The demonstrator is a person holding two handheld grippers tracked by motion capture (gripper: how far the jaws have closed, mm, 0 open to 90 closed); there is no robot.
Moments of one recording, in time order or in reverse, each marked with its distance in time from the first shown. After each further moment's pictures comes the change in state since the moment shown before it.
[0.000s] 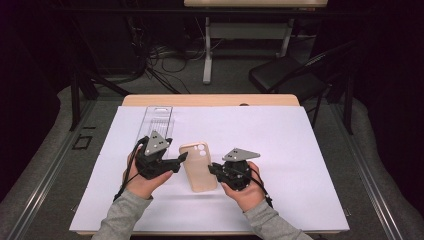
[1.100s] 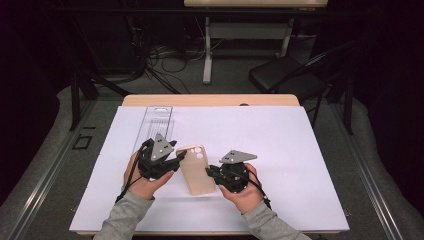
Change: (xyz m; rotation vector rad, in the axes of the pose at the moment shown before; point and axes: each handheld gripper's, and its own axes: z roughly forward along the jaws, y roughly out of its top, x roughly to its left) left arm -0.006 -0.002 0.003 0.010 0.049 0.085; right arm 0.006 -0.001 0.002 0.012 0.021 -0.016
